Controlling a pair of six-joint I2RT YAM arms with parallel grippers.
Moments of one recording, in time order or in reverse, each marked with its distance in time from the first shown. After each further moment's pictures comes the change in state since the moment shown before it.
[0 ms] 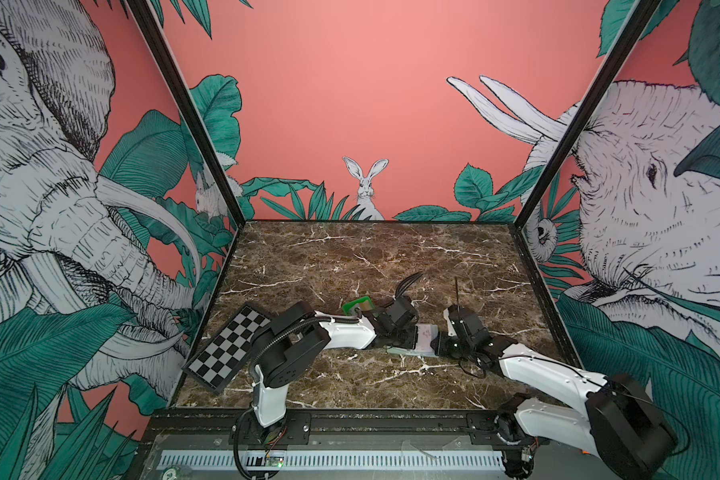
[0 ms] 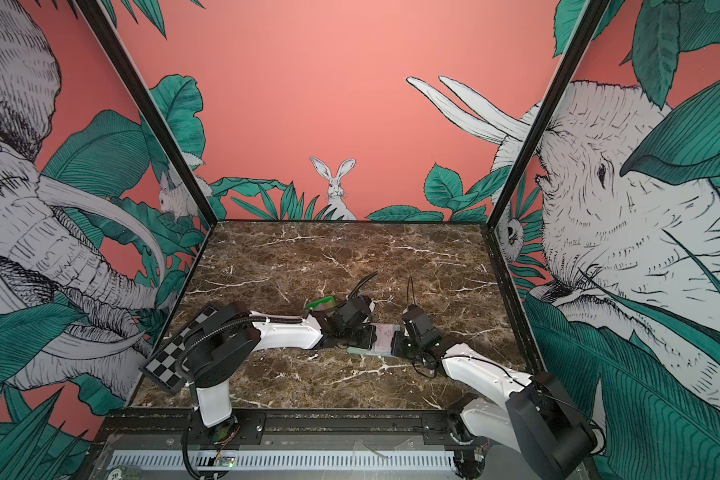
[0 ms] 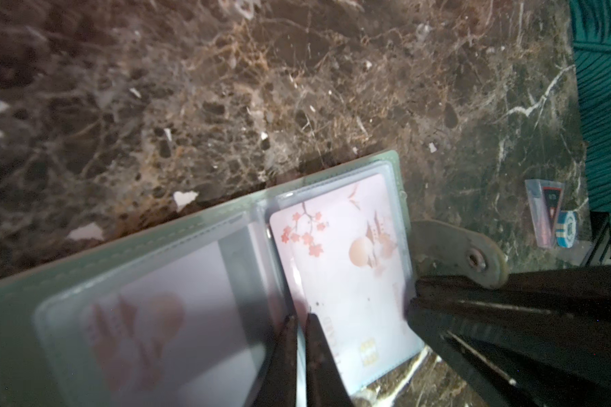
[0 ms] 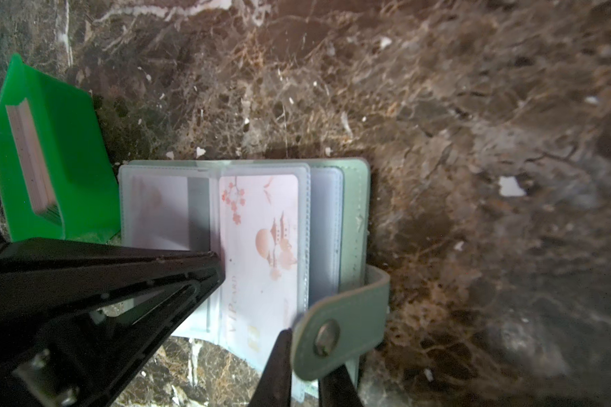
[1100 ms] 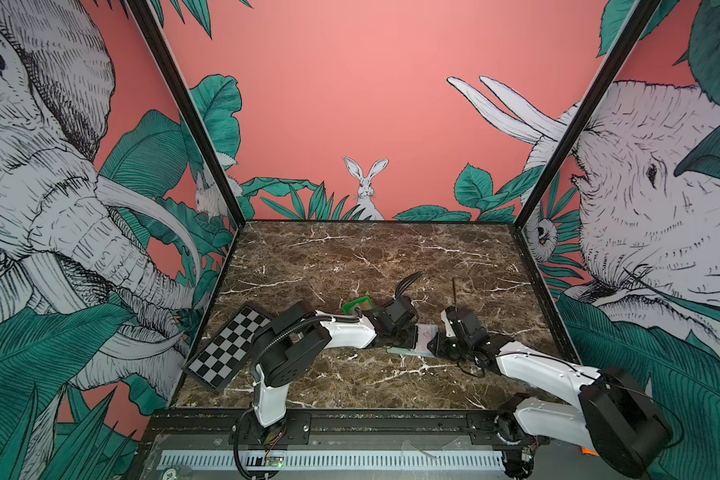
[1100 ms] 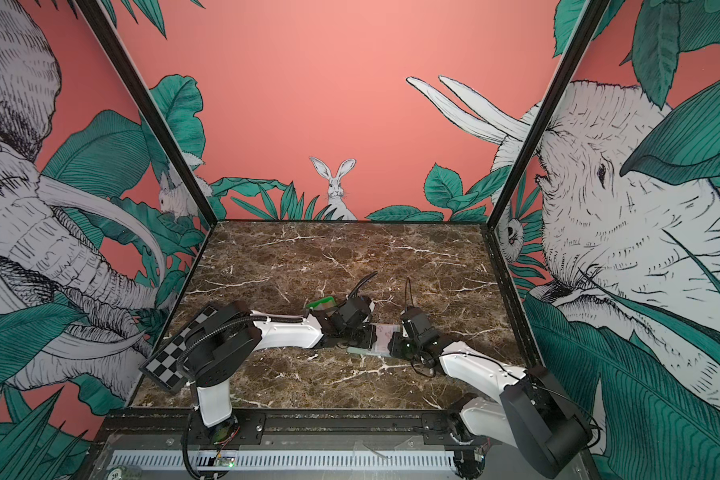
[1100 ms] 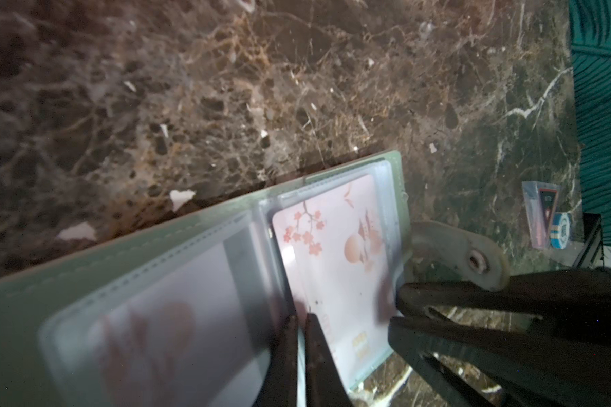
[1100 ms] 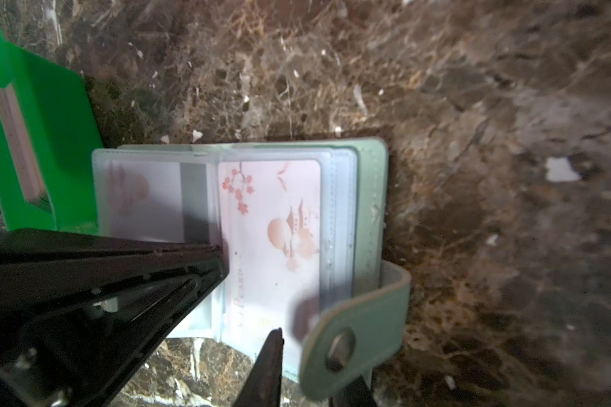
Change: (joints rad) left arm 0.001 0.007 0.005 0.000 0.018 -0.014; right arm 0.000 0.043 0.011 0.005 -0.041 0.009
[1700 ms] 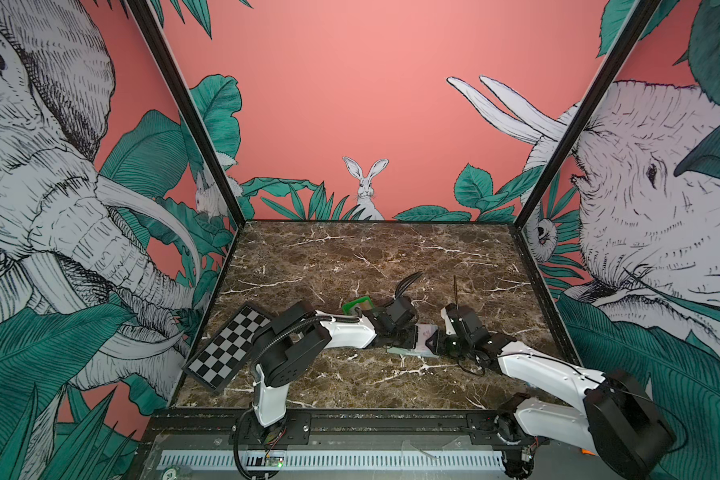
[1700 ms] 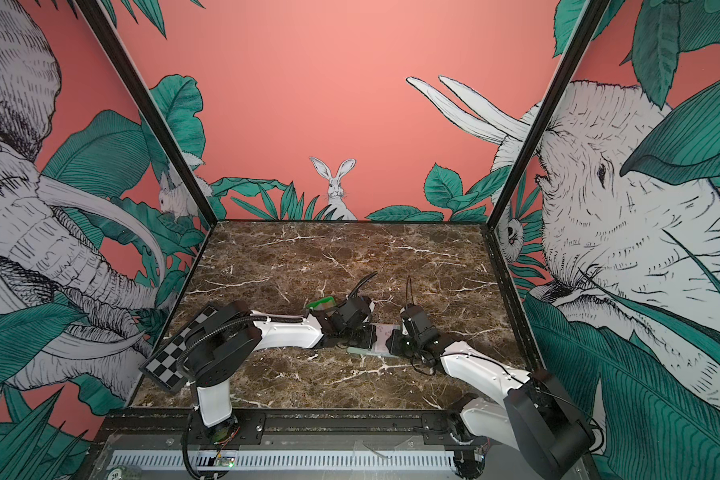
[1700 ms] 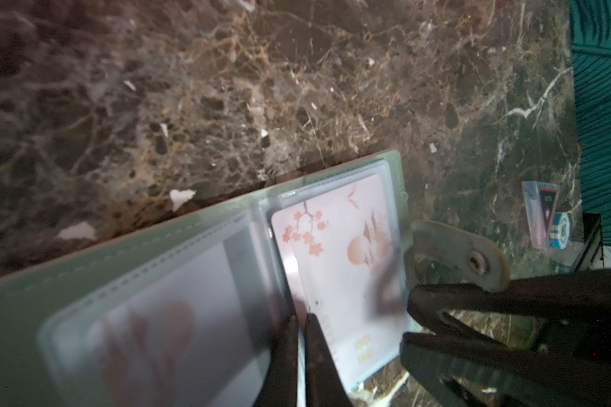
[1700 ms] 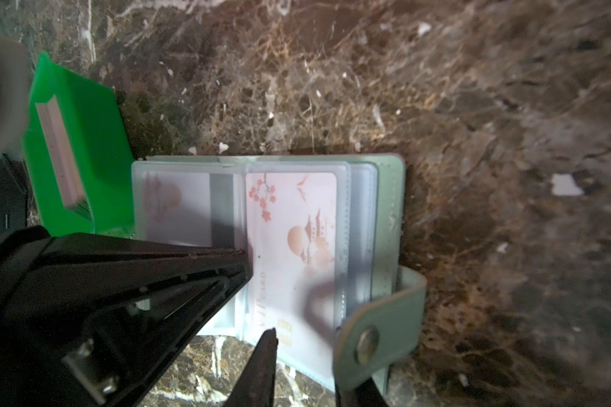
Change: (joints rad) left arm 0.000 0.000 0.000 0.000 0.001 -0.001; right arm 0.000 -0.037 0.010 -0.002 -0.011 0.010
